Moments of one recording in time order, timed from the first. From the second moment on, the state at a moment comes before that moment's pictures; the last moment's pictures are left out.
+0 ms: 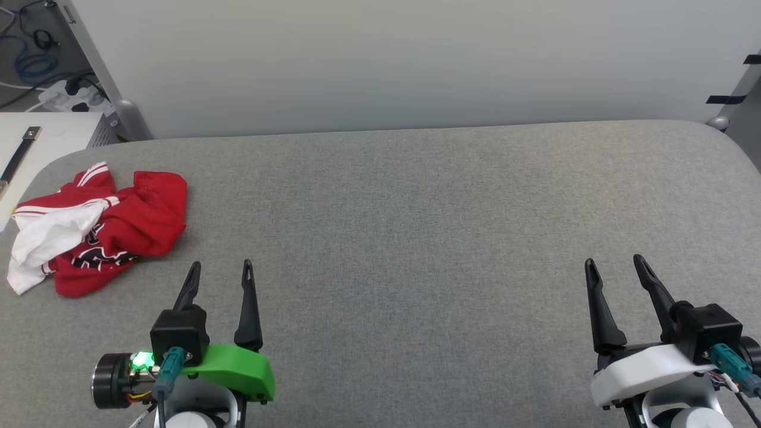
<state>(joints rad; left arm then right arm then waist) 0.02 0.06 -0.02 -0.01 -0.02 0.04 -0.09 0.04 -0.05 -0.01 -0.07 0.08 0.13 -0.10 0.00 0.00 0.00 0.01</state>
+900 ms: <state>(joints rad) 0.02 0.06 -0.03 -0.01 -0.03 0.06 -0.15 0.06 -0.05 0.01 -0.10 0.11 0.13 -0.16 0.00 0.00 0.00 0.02</state>
